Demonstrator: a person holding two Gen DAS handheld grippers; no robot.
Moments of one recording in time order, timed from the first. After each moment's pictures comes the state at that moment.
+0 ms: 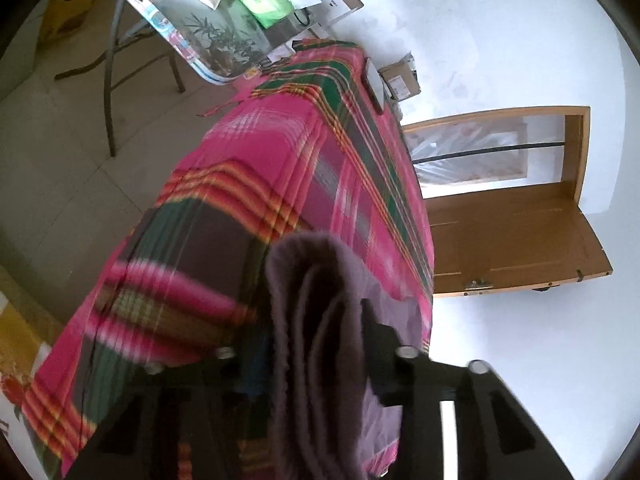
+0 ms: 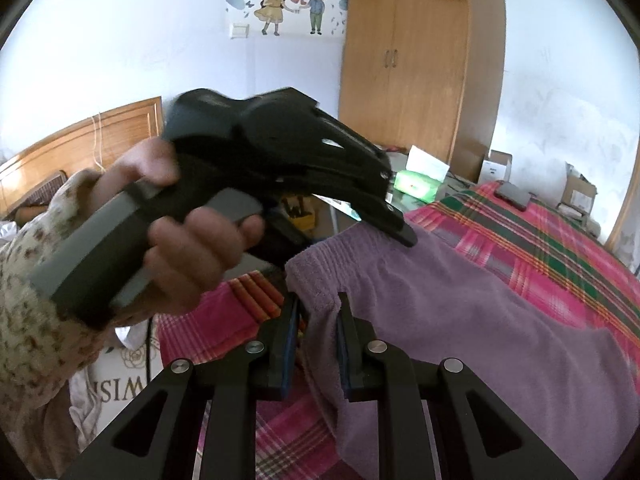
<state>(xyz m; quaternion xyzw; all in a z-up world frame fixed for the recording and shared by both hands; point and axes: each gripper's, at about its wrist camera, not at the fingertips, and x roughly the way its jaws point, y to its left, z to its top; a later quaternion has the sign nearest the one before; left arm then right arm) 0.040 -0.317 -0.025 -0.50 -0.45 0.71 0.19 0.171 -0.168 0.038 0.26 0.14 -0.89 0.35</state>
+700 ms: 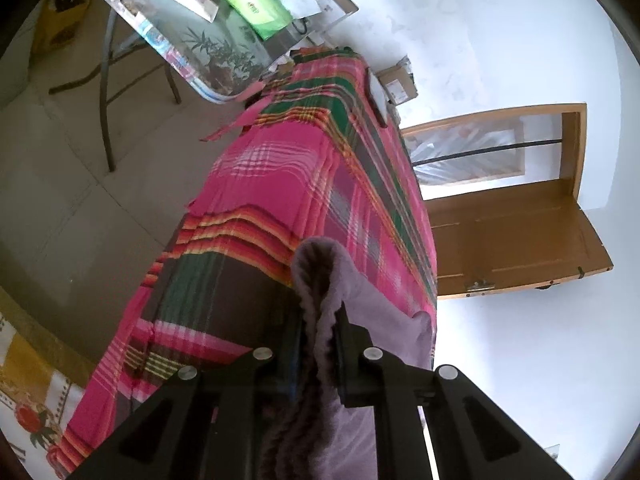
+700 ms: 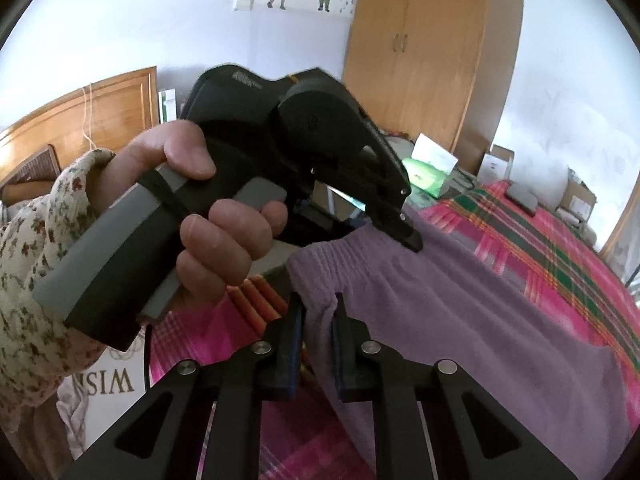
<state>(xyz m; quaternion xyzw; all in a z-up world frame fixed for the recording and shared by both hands) 0.035 -0.340 -0.036 -0.50 -0.44 0.72 0.20 0.154 -0.209 0.026 0.30 0.19 -0.87 0.34</state>
